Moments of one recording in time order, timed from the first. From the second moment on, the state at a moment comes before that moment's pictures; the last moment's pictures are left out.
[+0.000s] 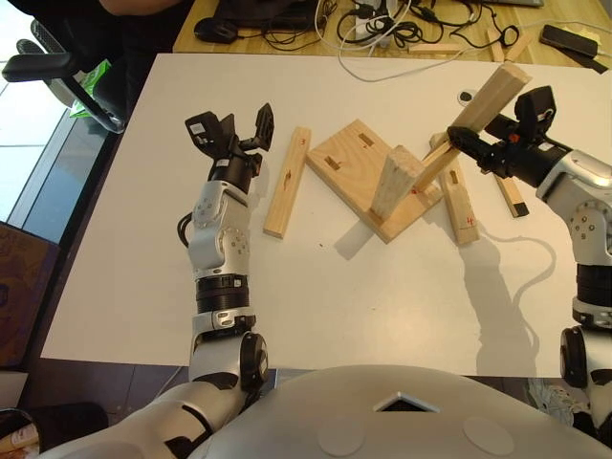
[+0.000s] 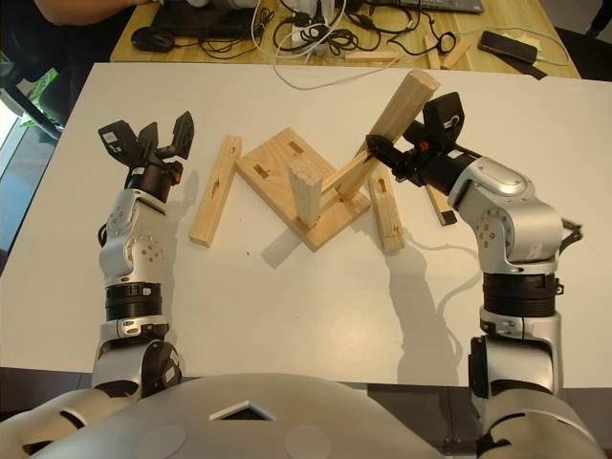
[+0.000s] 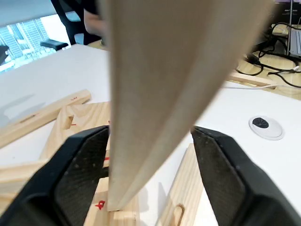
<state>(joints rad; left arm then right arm) -0.29 0.07 0.25 0.19 -0.38 0.17 -0.23 -0.35 -0.62 0.03 -0.06 0.45 0.69 0.53</state>
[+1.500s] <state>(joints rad) -0.32 0.08 0.24 0.23 -0.37 0.13 -0.23 -0.50 -0.45 -0.32 -0.18 0.65 0.64 0.41</state>
